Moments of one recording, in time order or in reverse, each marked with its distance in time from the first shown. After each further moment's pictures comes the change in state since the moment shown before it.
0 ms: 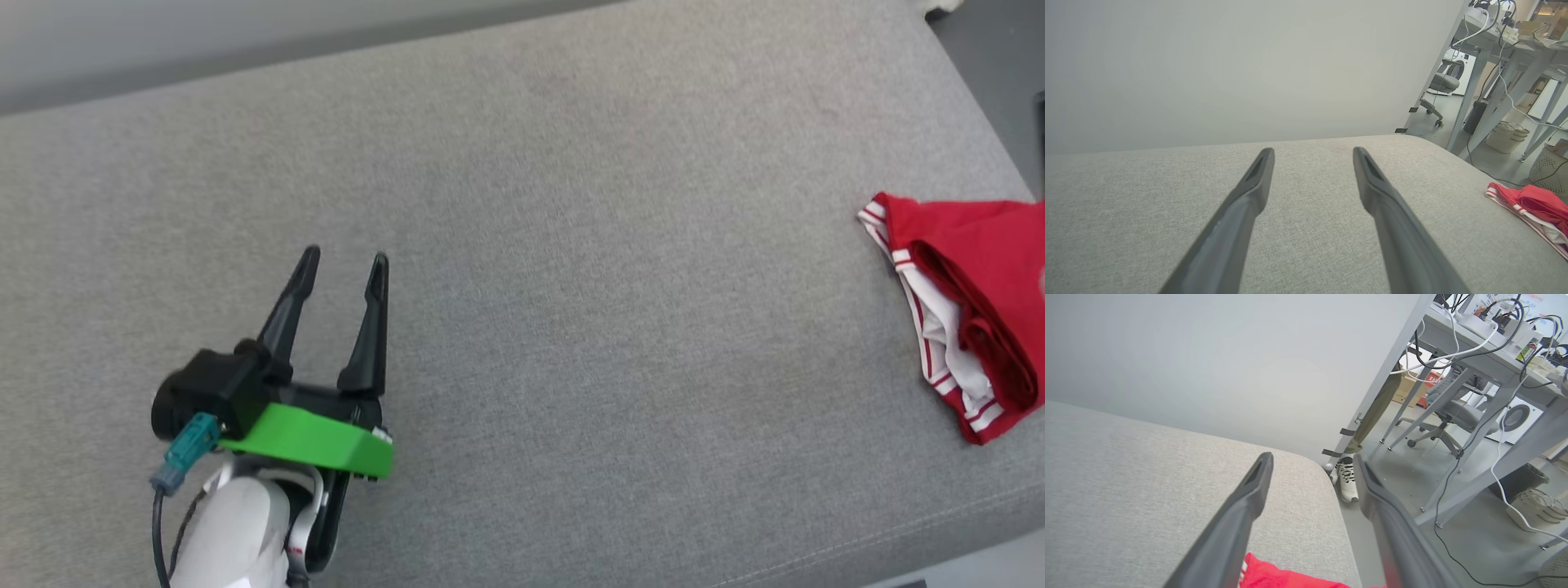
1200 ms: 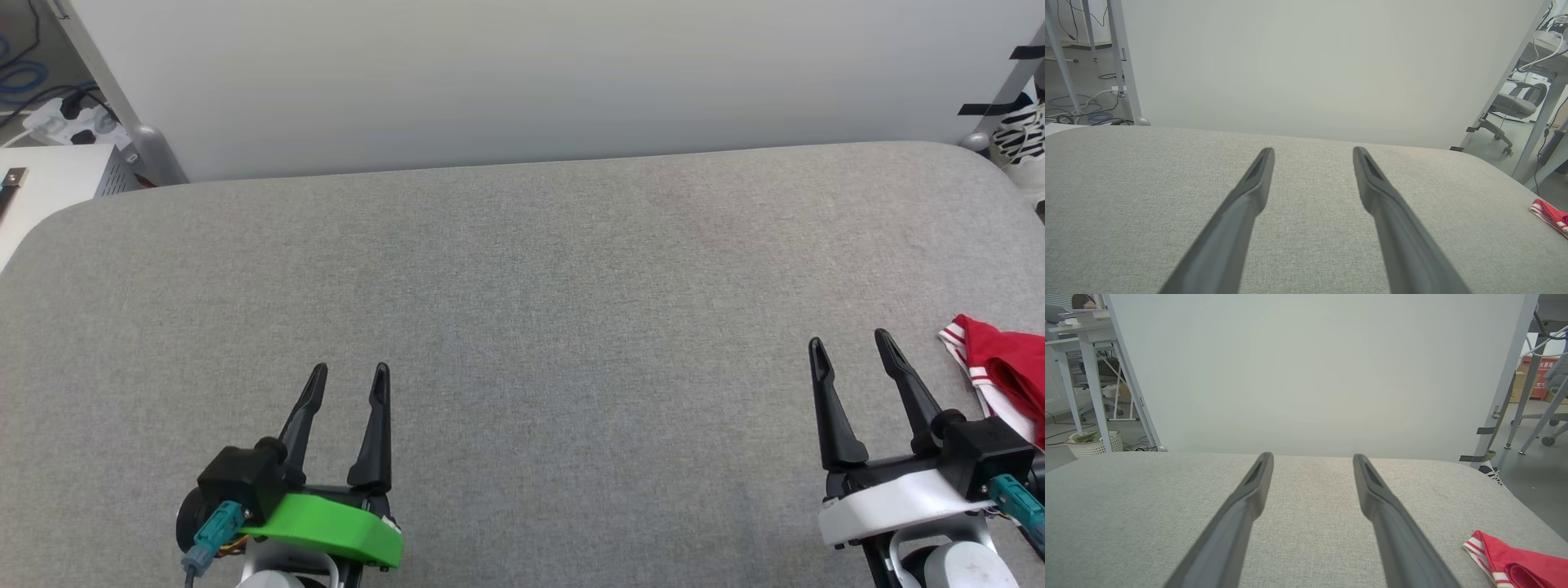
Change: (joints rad) left arm 0.194 -0.138 0.122 0.071 0.088 -0.052 0.000; right arm 0.536 0.489 -0.085 -0.270 -0.142 -0.001 -0.150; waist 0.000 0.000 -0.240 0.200
